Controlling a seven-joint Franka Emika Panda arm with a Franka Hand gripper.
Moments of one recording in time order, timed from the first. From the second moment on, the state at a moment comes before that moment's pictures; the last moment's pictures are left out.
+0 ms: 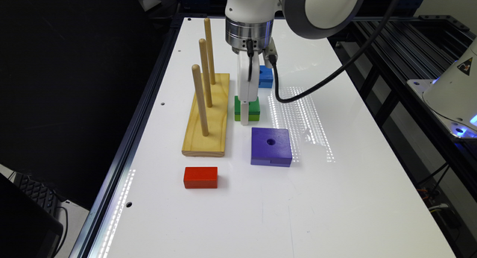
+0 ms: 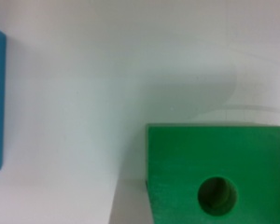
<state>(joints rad) -0.04 0.44 0.08 -2.25 0.00 2.70 0.81</state>
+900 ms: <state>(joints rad) -0.04 0.38 0.08 -2.25 0.00 2.66 0.81</state>
